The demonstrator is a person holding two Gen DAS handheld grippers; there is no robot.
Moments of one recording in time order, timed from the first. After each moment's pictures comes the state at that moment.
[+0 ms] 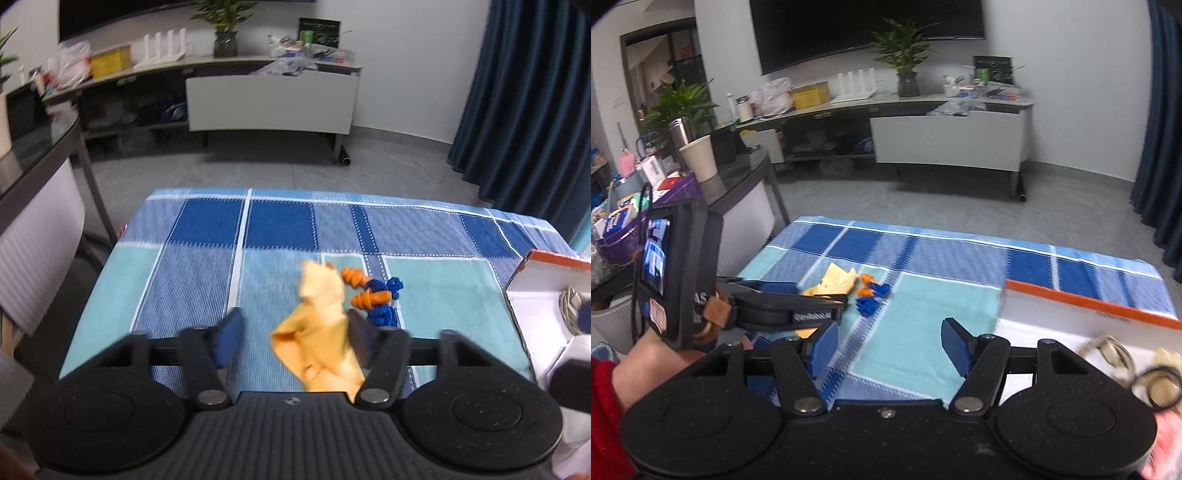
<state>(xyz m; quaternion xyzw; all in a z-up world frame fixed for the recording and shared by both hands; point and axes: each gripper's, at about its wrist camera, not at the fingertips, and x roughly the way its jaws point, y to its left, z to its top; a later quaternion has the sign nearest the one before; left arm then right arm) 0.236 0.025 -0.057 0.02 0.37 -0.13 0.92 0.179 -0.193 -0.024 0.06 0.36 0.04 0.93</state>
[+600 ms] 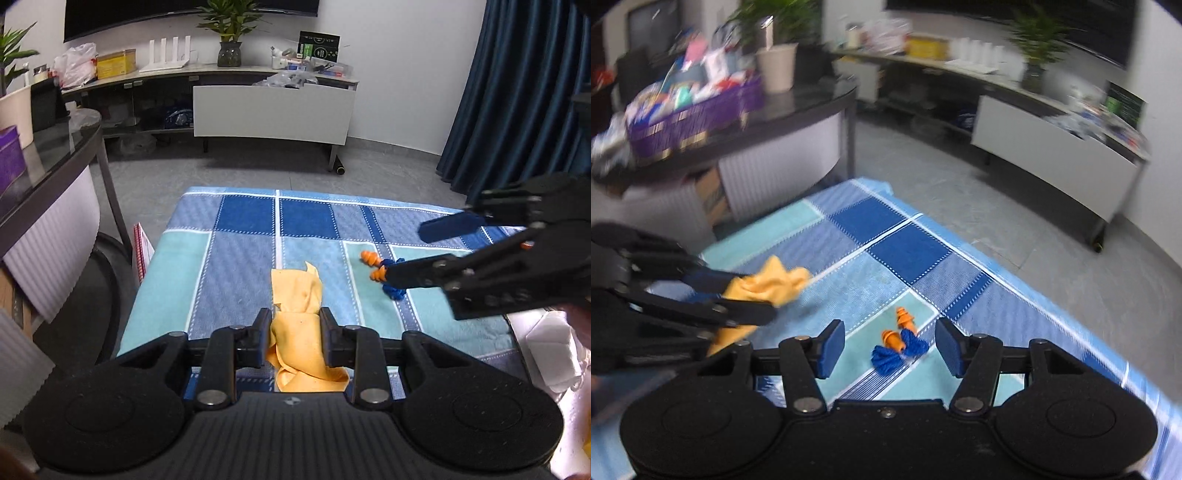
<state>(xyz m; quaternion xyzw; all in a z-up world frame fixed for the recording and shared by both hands) 0.199 0.066 -0.039 -0.01 0.36 -0.14 0.92 0.285 -0.160 -0.053 -0.12 0.40 0.19 0.89</state>
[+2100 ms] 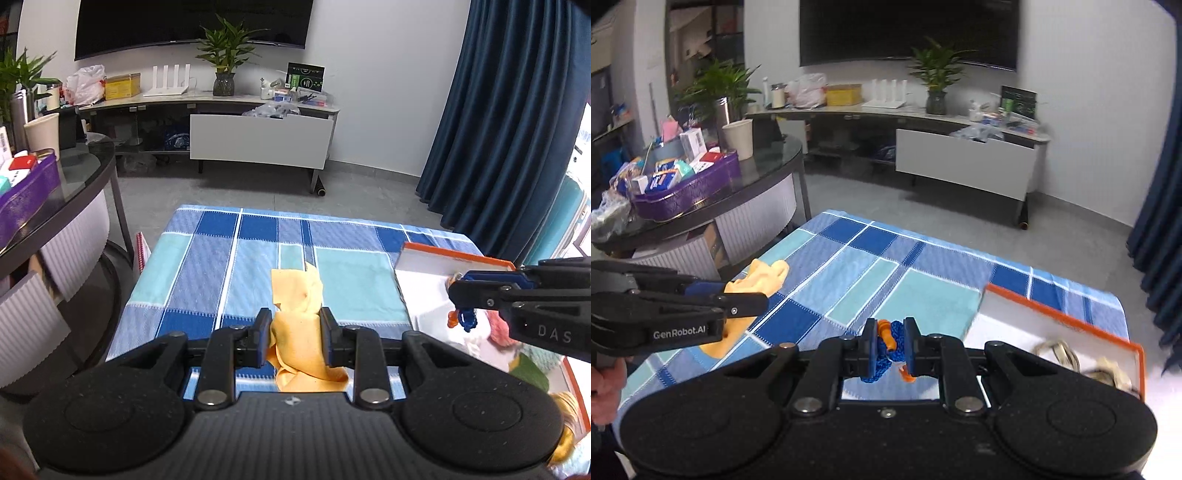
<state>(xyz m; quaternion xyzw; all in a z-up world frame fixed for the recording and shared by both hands) 0.090 0.038 0.018 -0.02 0.33 -0.14 0.93 0.091 -0.182 0.024 -0.02 0.34 0.05 0.94</state>
